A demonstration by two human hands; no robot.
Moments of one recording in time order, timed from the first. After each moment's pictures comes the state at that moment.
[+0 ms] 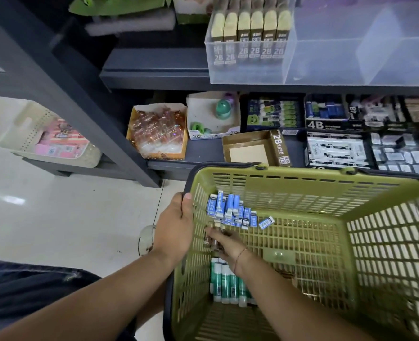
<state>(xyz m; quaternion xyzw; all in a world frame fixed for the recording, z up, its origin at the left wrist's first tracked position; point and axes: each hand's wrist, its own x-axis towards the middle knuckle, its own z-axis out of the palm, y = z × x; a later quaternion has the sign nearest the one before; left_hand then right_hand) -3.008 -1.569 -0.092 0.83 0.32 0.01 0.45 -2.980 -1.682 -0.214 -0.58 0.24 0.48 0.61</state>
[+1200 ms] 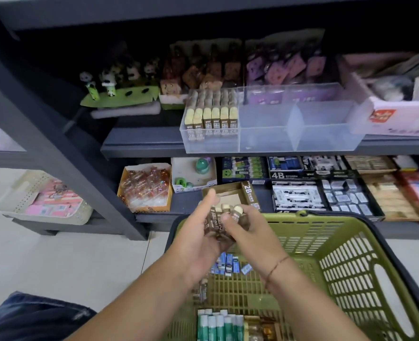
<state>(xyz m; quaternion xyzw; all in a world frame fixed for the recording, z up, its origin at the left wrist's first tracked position) -2.953 -1.640 0.036 0.41 0.28 -0.10 0.86 -2.929 -1.745 0.009 -0.77 0.00 0.21 0.60</state>
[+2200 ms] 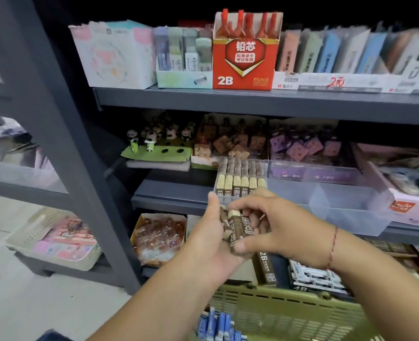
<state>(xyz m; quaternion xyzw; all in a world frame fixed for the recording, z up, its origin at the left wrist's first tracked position) -2.909 -1.609 0.137 0.30 0.25 -0.09 0.92 -2.855 -1.726 0.157 -0.85 -0.39 0.15 0.33</state>
